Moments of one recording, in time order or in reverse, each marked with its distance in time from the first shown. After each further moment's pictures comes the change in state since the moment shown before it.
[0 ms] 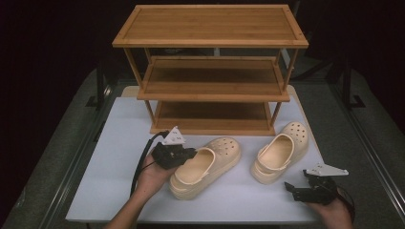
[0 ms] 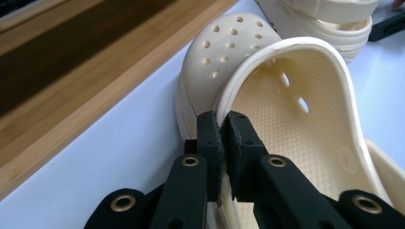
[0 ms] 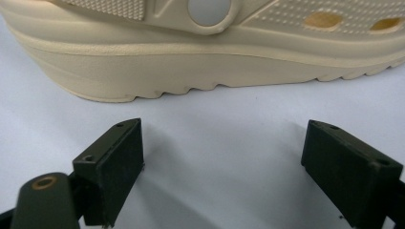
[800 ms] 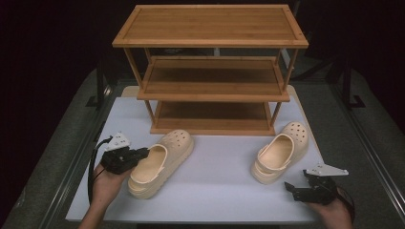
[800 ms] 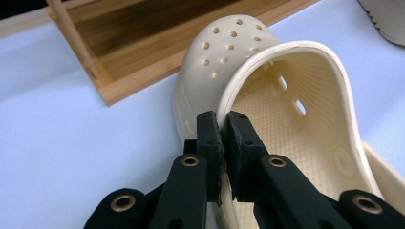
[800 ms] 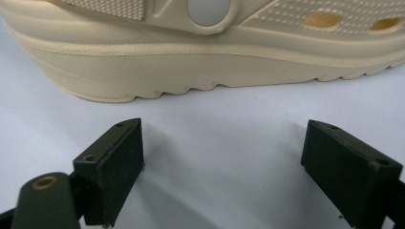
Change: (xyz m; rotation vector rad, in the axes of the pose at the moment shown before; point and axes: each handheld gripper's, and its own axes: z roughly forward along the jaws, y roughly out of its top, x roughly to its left) left arm 0.057 -0.082 -0.076 -0.049 0.193 -0.176; right arm 0.000 0.000 0.000 -0.001 -0.001 0.001
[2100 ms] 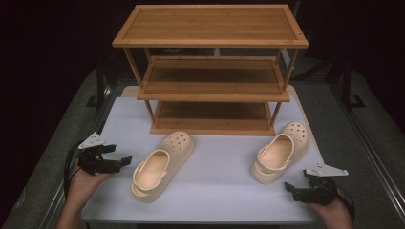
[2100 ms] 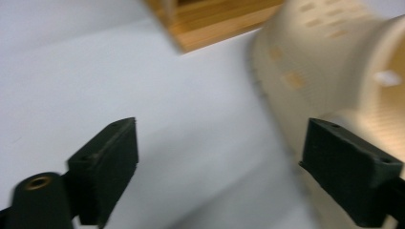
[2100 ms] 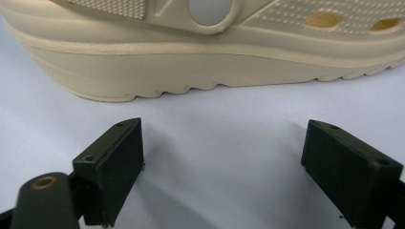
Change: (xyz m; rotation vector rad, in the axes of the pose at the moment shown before) left arm 0.067 -0.041 -0.021 0.041 0.079 -0.114; right arm 0.001 0.000 0.000 0.003 -0.002 -0.002
